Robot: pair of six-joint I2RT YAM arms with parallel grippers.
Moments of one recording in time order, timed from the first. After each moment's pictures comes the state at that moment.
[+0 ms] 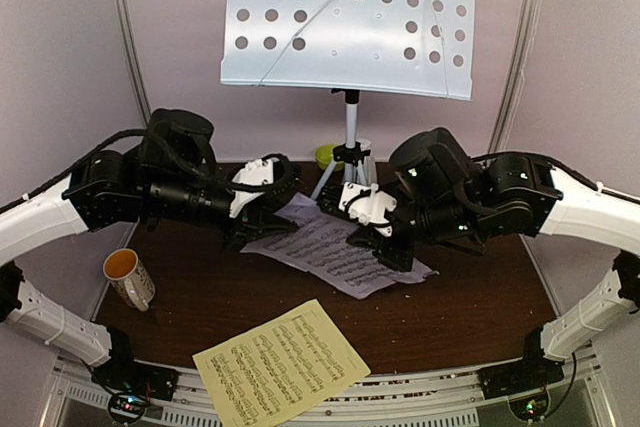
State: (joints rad) left arm -1.09 1.23 1.32 -0.60 0.17 0.46; right arm 1.20 1.38 1.43 -0.76 0.15 -0.28
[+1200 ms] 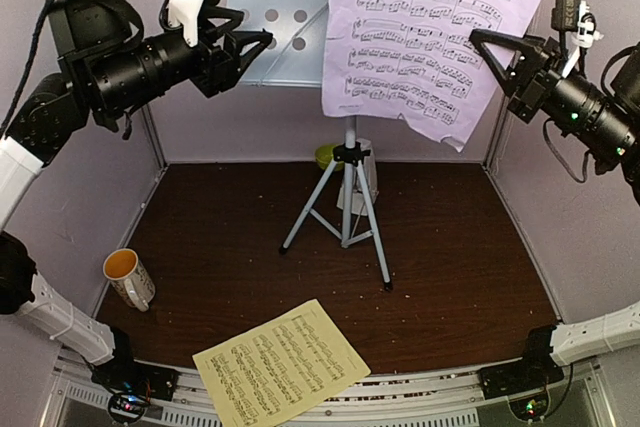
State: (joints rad) left arm -1.09 1.35 1.90 -0.45 -0.35 0.42; right arm 0.97 0.97 1.48 -0.20 0.07 -0.12
